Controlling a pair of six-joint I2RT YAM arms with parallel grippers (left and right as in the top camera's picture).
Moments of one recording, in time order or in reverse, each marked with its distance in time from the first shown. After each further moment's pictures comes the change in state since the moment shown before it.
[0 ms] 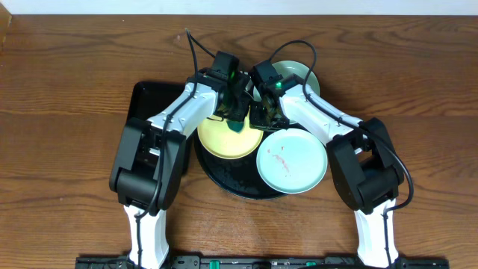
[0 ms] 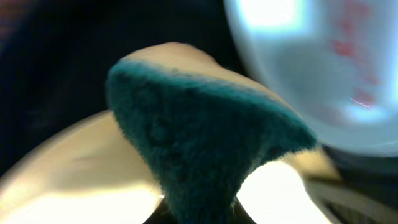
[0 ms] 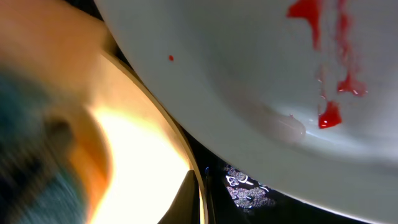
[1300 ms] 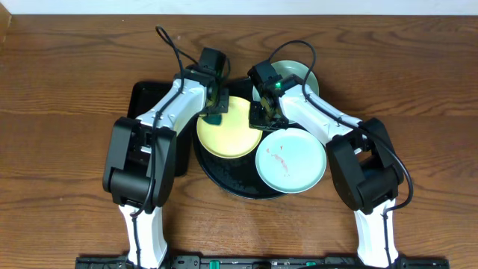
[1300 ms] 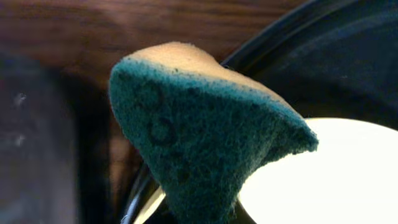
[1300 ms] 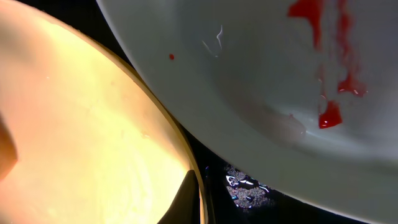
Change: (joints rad) left arm 0.079 -0.004 0.019 -0.078 -0.203 -0.225; right arm 0.003 0.000 0.000 0.006 -0.001 0.000
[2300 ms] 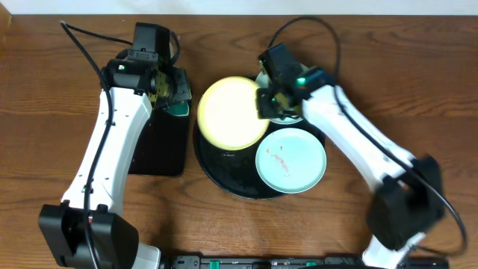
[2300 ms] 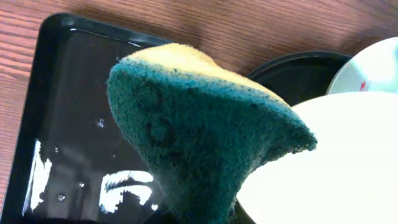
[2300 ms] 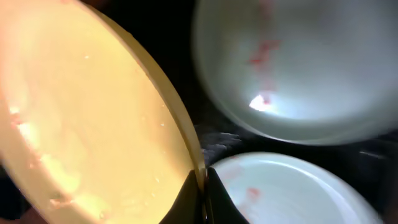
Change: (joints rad) left arm 0.154 -0.426 0.074 -0.346 0.047 -0.052; right arm 0.002 -0.316 -0.002 -0.108 0.100 -0.177
